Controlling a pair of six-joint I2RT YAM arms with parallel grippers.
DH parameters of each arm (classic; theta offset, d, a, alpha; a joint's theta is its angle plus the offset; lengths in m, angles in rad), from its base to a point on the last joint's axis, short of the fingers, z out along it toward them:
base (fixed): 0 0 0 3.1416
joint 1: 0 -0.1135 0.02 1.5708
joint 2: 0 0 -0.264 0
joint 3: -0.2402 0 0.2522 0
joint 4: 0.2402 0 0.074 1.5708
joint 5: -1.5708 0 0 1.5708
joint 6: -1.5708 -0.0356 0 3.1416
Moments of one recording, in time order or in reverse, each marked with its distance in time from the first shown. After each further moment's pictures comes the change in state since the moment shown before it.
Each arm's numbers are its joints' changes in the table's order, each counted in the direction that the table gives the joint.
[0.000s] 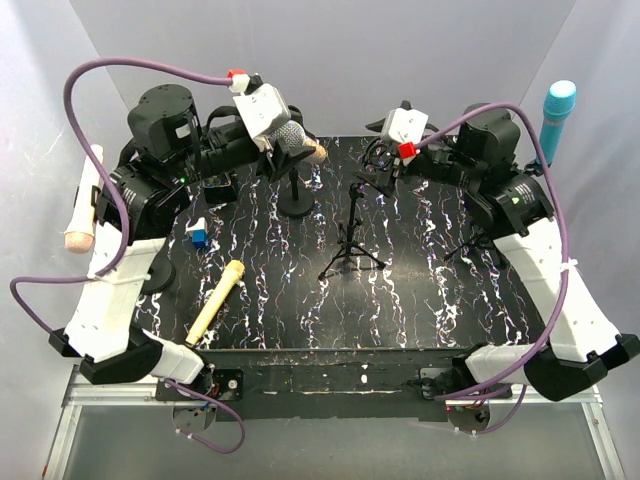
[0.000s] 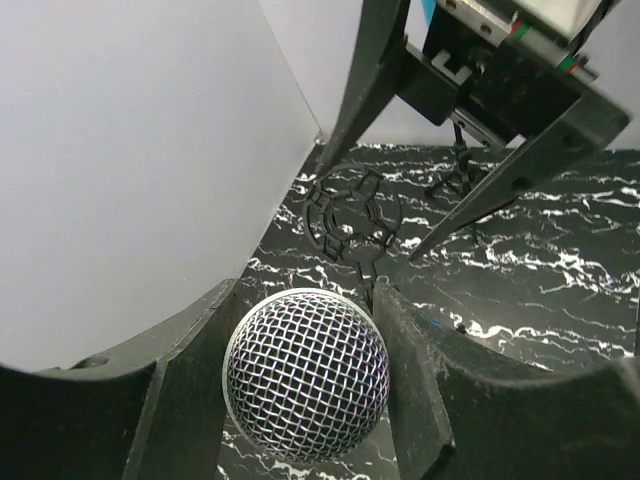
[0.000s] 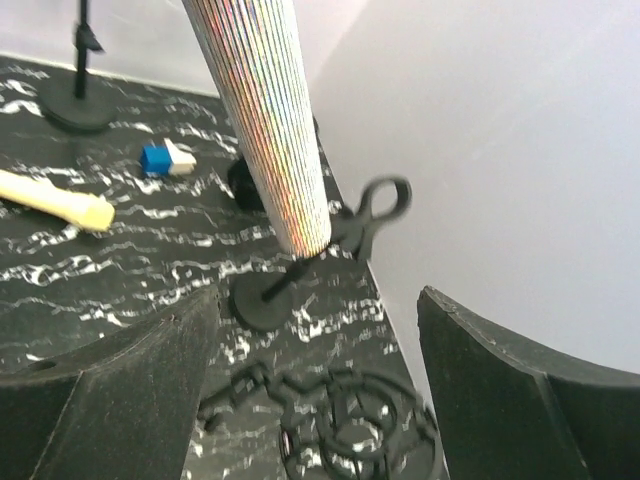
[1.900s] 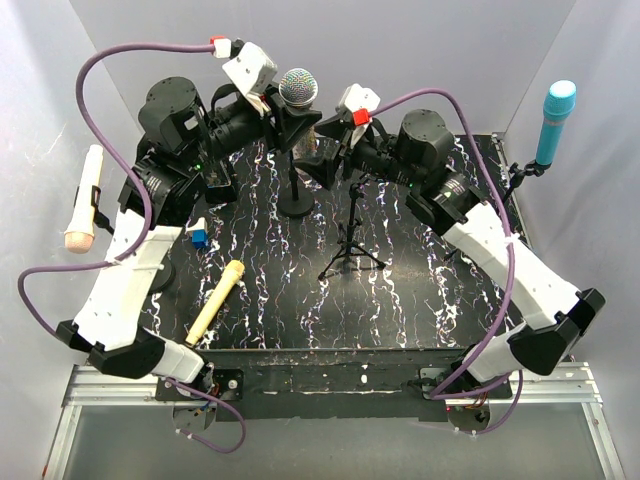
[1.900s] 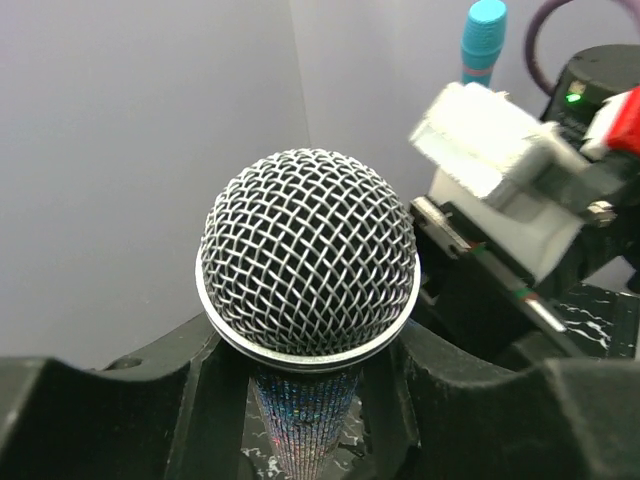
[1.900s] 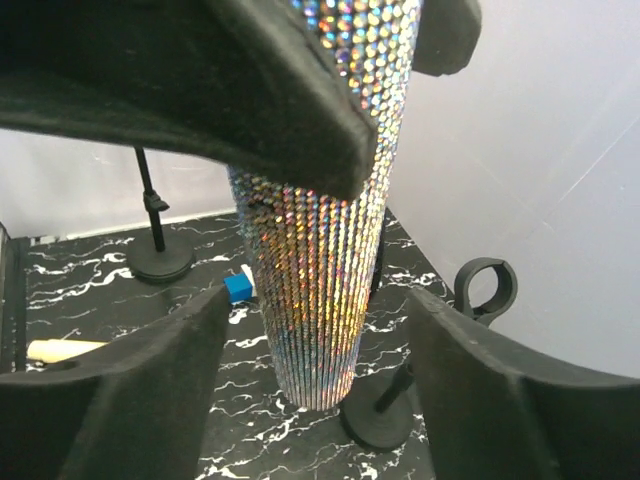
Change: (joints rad) left arm -0.051 0.017 0.134 -0.304 0.043 0.318; right arm -0.233 0.171 0.024 -0.405 -0.186 -0.460
